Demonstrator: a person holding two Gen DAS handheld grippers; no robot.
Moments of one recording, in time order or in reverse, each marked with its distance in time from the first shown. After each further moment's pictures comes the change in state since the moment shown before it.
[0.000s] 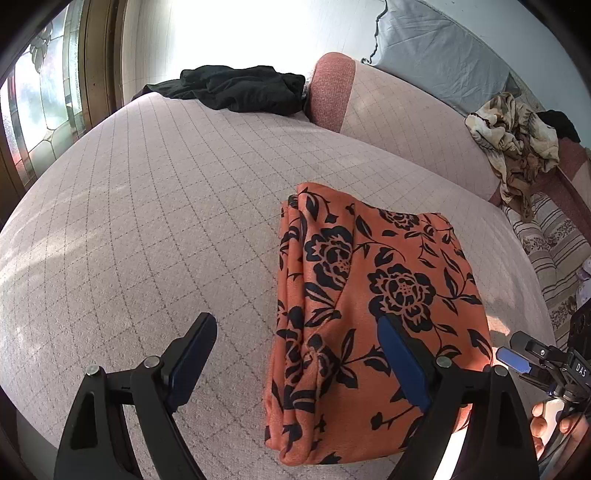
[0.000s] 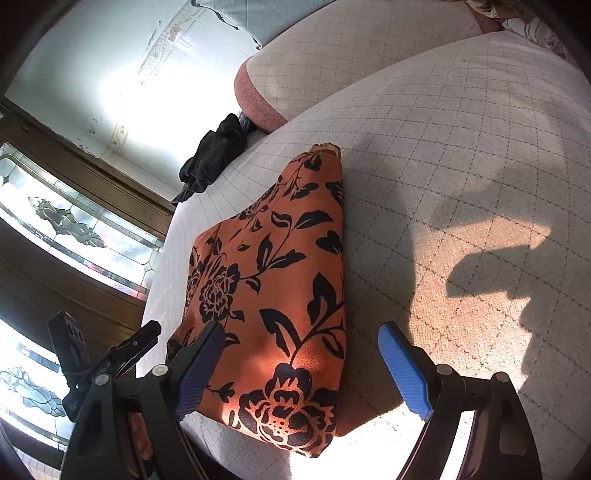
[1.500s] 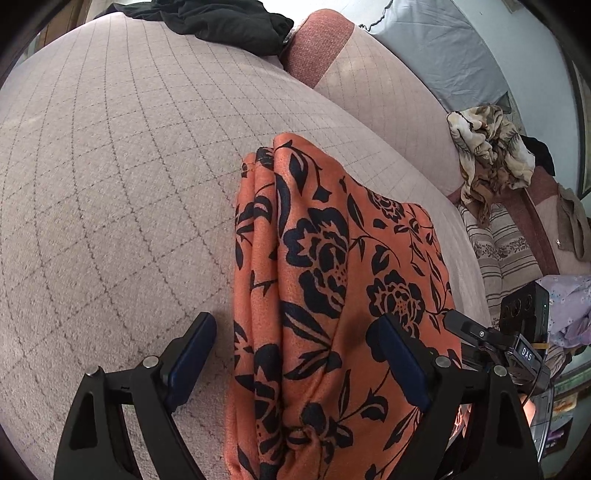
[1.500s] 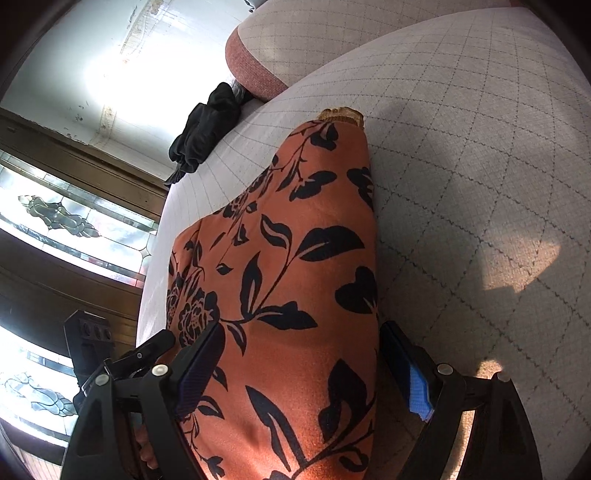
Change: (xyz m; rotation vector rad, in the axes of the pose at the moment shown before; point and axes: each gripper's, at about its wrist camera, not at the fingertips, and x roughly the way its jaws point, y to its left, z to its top) left arm 0.060 0.027 0.018 -0.111 0.192 -0.341; right arm 0.084 0.016 0.028 -0.007 0.136 0.035
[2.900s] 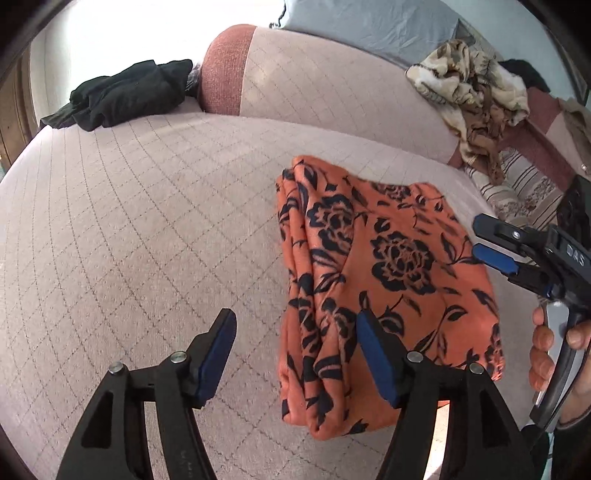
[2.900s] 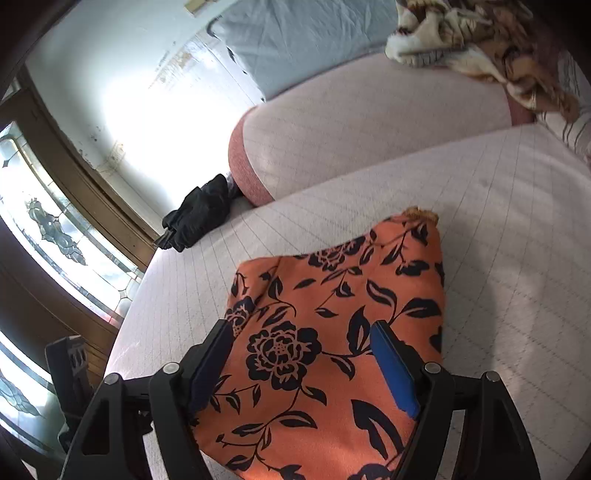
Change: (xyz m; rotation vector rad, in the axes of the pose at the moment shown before) left arm -0.020 -0.024 -0.039 0.278 -0.046 0.240; right arm -0.041 0.035 0.019 -0.136 -0.226 -0.109
